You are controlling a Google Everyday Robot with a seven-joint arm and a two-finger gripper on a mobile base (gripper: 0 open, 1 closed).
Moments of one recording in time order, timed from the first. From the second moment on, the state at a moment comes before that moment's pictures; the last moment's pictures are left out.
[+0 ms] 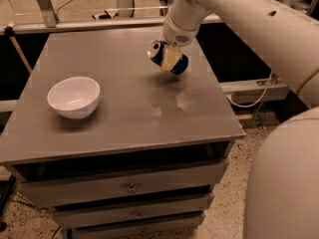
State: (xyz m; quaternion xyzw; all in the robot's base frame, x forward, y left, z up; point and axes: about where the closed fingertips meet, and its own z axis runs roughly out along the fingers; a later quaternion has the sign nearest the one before) arm 0.709 -0.029 0.889 -0.70 0.67 -0.04 0.25
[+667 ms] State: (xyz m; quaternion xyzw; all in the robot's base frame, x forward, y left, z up) arm 0.696 -0.025 0.871 -0.76 0.63 -0.06 0.16
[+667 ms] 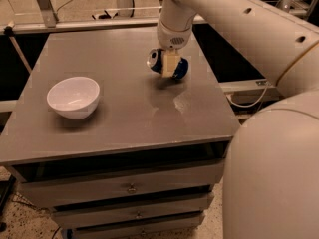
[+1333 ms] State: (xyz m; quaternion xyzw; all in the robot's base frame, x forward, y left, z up) arm 0.688 -0.017 0.853 -0.79 0.60 -0.03 0.11
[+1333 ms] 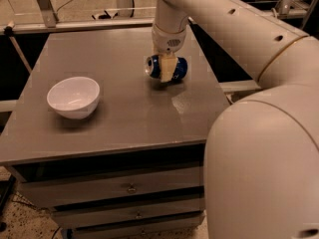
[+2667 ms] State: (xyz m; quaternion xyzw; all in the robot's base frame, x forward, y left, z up) arm 0.688 -0.008 0.840 -0.81 0.58 0.00 0.10
